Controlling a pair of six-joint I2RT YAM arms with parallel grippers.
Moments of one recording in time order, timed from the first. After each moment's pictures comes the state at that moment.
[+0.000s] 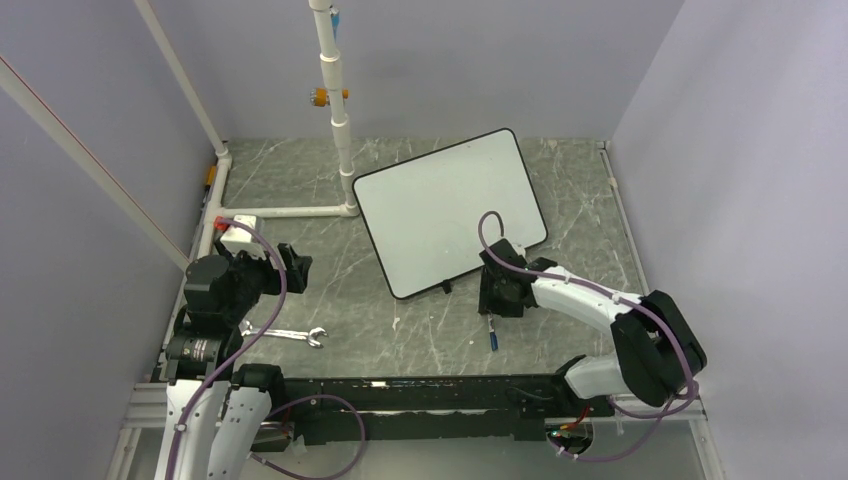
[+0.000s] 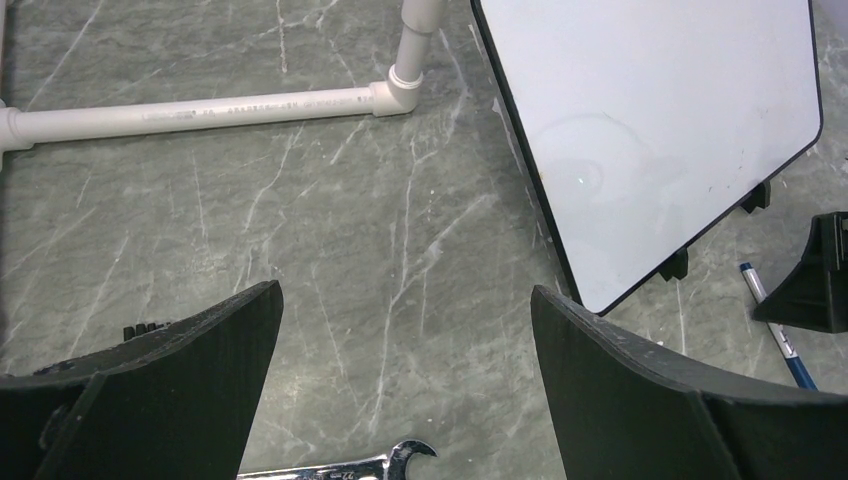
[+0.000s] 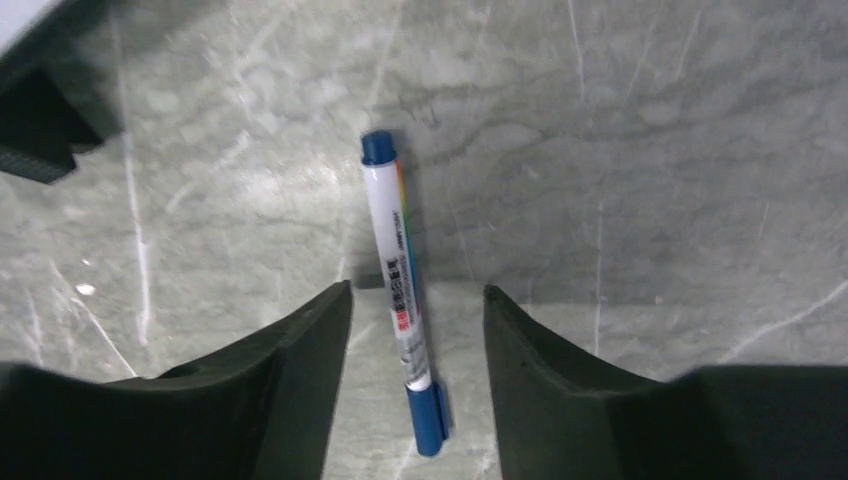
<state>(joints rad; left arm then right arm) -0.06 0.45 0.72 -0.56 0.19 -0.14 0.59 1.34 0.65 -0.54 0.11 0.68</state>
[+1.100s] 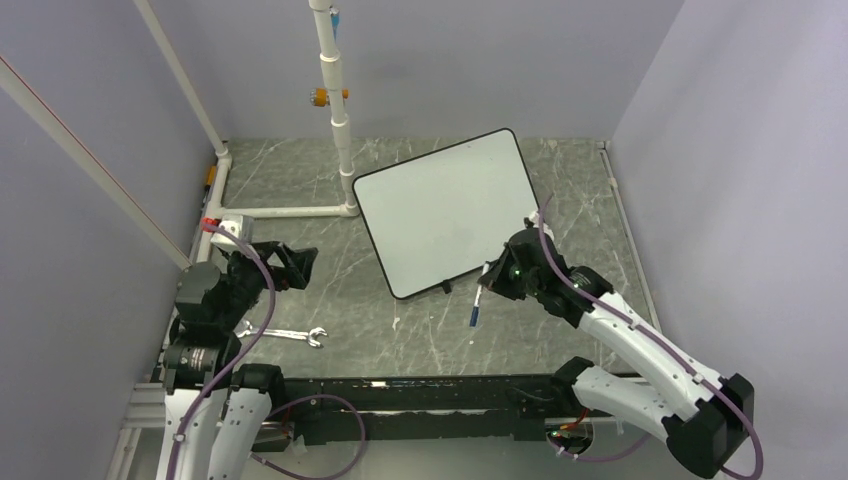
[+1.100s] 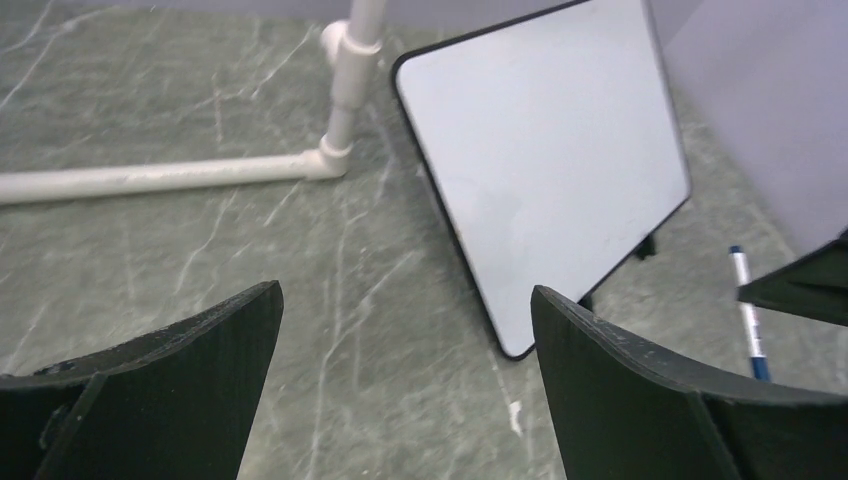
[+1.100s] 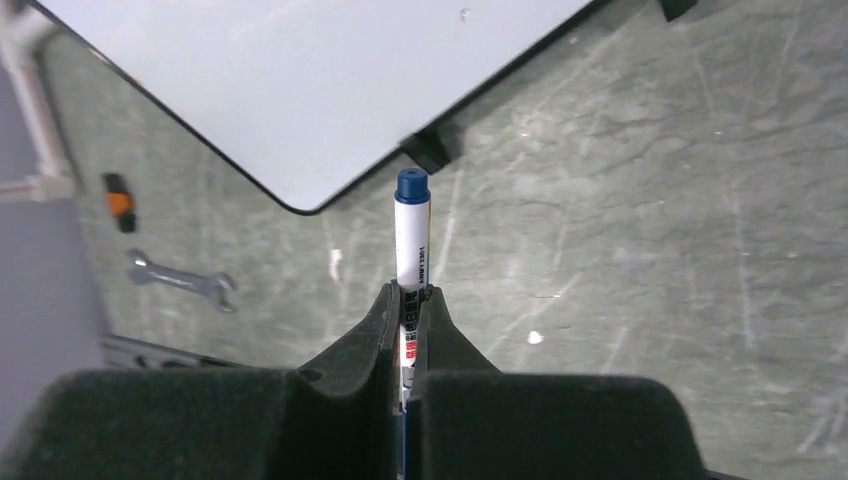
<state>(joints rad) -0.07 0.42 0.72 -0.47 0.26 -0.25 0.63 0.95 0.77 -0.63 0.10 0.90</state>
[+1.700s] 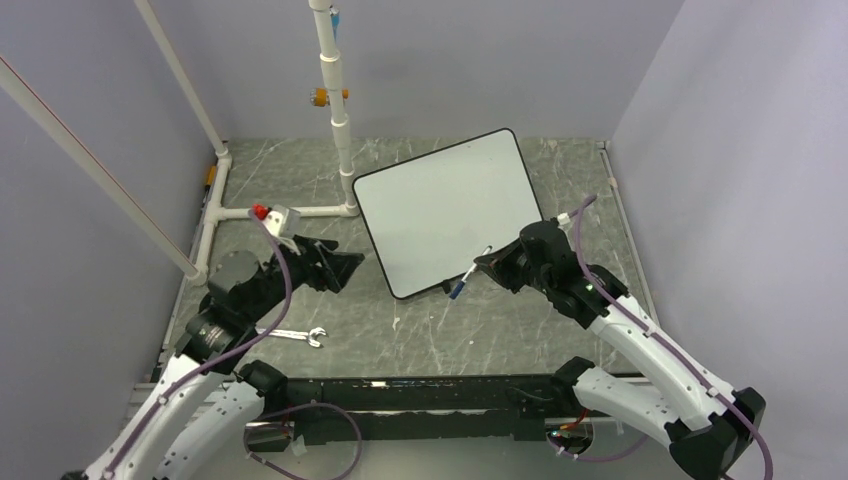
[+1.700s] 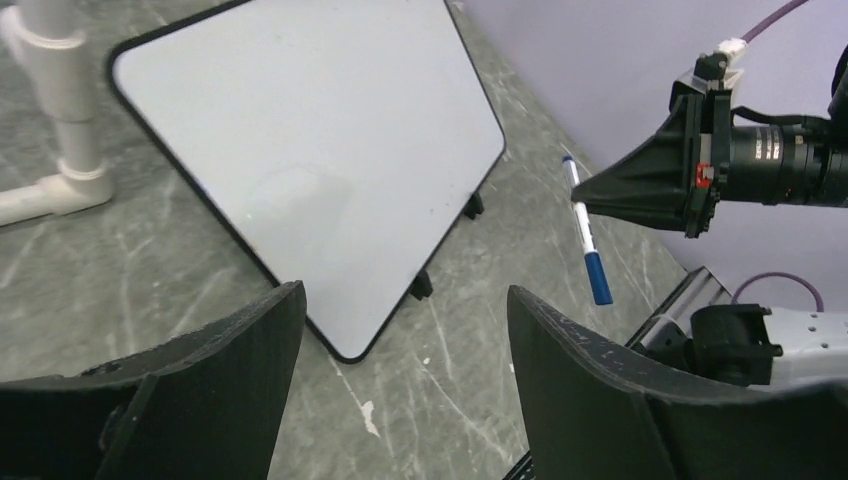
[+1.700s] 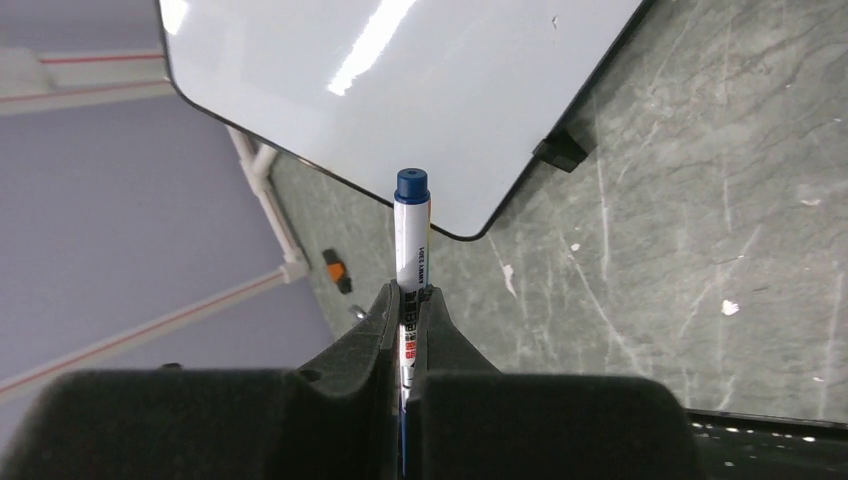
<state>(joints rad) -0.48 0.53 0.71 -0.25 0.20 -0.41 0.63 0.89 0.86 -0.64 0.11 1.36</state>
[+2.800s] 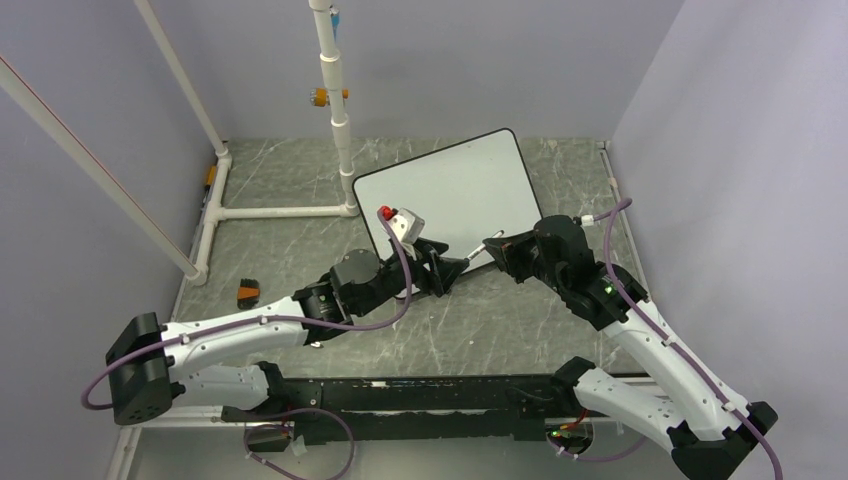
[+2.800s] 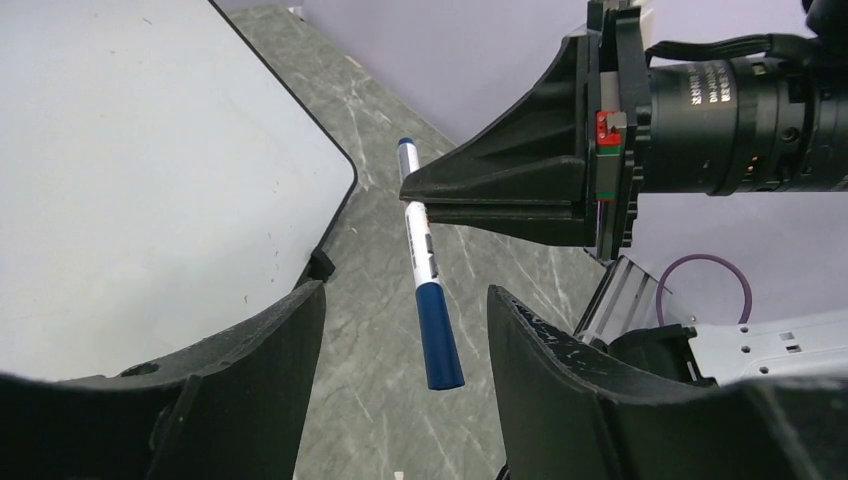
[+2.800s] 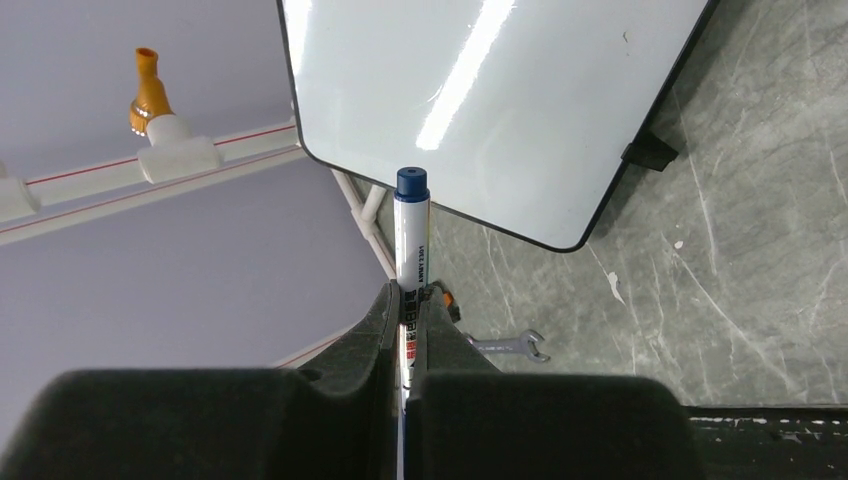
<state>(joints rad) -1.10 1.16 0.79 0.40 -0.18 -0.38 0.63 0.85 0.97 -0.71 0.21 1.60</state>
